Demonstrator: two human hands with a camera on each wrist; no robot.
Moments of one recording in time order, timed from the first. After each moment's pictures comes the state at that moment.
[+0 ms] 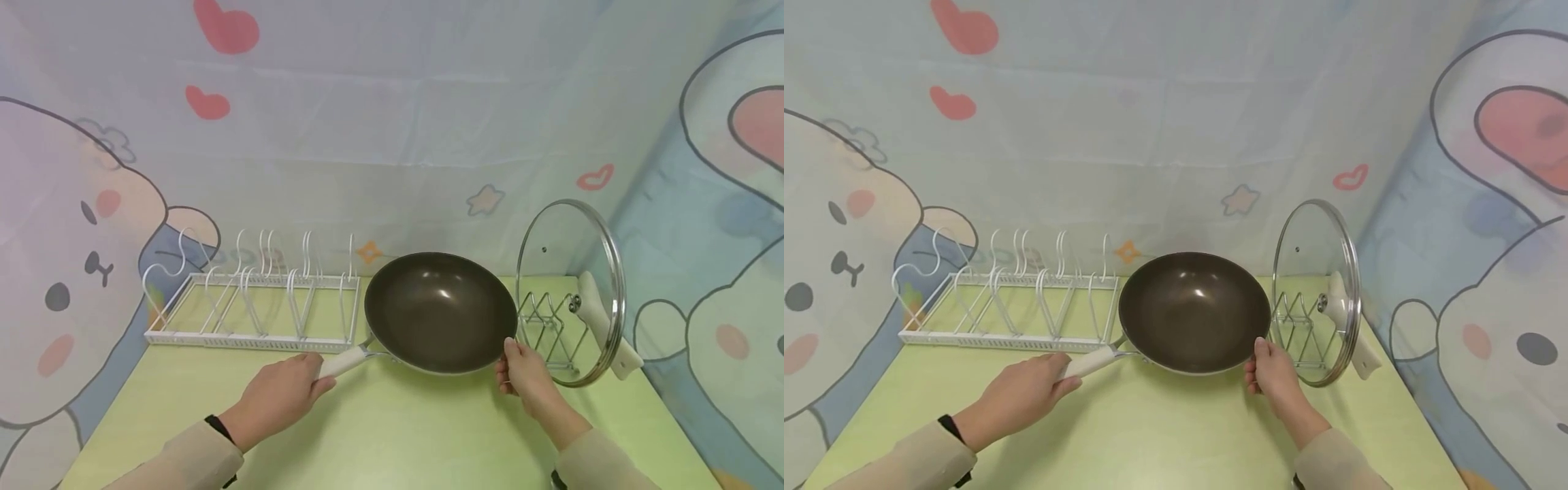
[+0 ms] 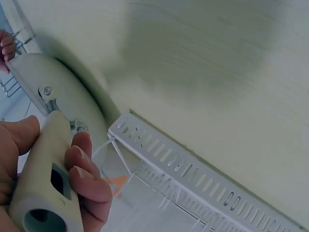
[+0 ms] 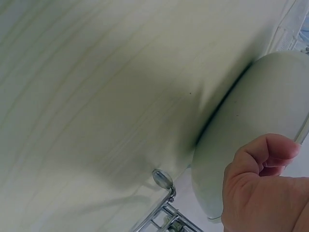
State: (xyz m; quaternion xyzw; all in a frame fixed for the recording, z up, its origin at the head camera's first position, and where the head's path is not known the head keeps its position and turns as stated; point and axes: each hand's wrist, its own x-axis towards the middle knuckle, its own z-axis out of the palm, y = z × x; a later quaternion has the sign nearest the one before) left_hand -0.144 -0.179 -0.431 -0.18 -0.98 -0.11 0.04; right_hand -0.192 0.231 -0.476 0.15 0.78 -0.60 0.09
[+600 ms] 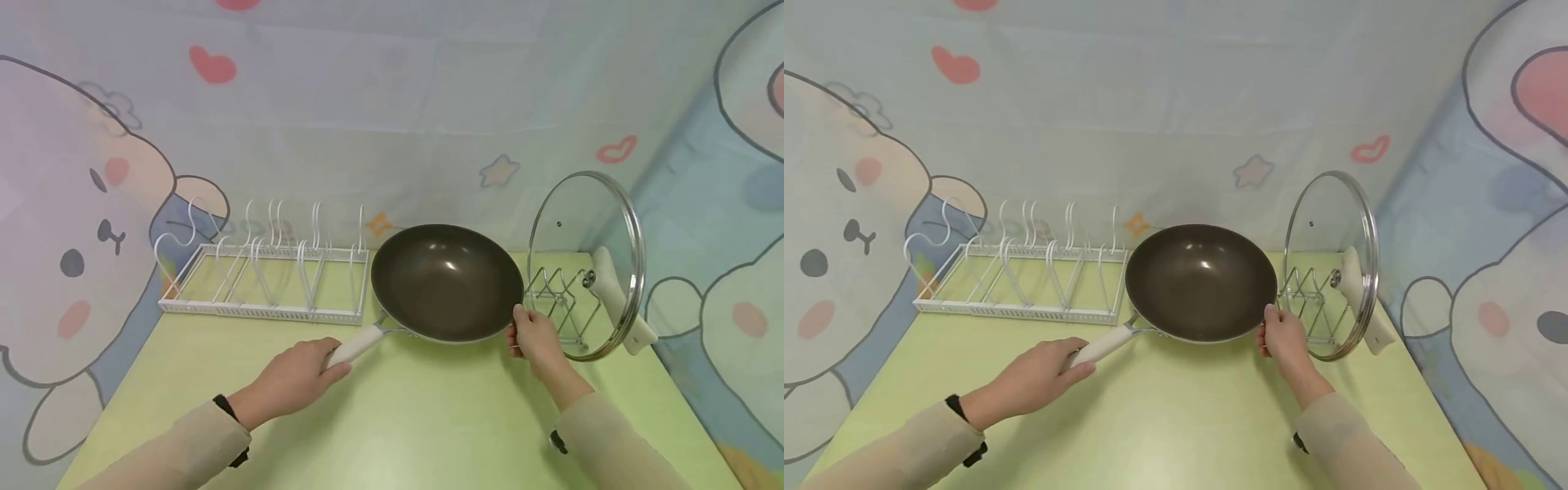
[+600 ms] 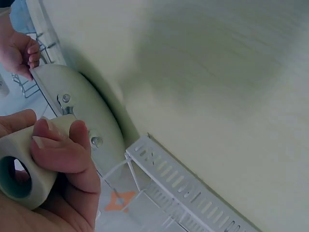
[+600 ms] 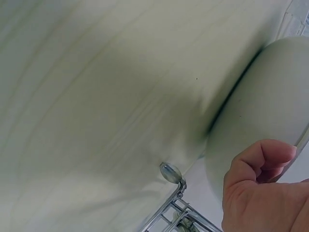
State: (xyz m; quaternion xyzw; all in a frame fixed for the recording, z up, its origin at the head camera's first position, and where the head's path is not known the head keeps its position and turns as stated) left_hand -0.123 -0.173 -0.425 -0.14 -0.95 -0.27 -0.11; right_hand -0.202 0.233 -0.470 0.16 0.79 -0.59 0.09
